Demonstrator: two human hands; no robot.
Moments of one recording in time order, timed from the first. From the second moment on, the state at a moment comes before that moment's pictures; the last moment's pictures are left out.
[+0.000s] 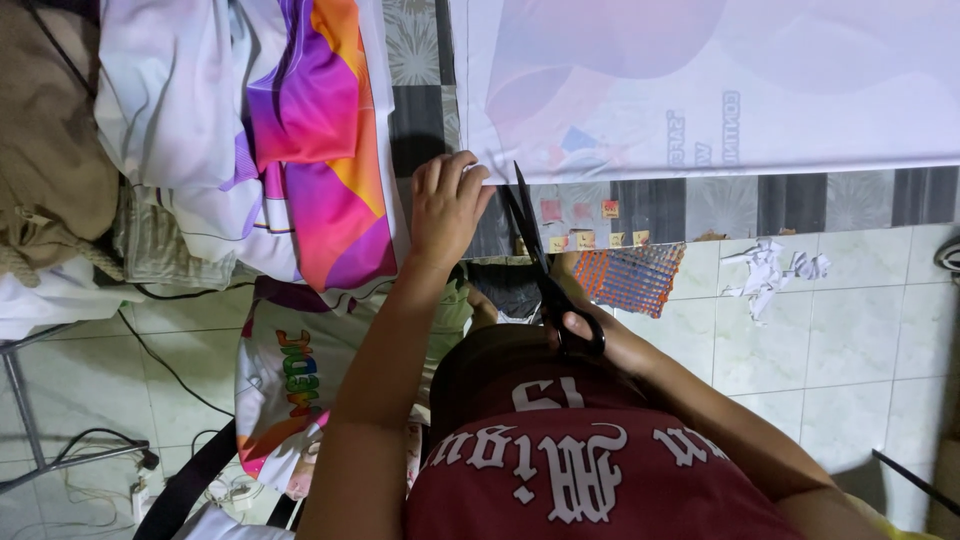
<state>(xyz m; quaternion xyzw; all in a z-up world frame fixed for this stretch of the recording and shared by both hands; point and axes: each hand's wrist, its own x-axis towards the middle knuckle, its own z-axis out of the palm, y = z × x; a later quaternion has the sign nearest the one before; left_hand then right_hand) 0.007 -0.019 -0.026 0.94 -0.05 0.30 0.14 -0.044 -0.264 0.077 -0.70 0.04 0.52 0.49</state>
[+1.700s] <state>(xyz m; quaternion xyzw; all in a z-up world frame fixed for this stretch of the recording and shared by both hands) 0.005 -0.016 0.003 0.92 -0.11 0.36 0.11 -0.031 -0.235 0.042 -0.67 0.01 0.43 0.60</state>
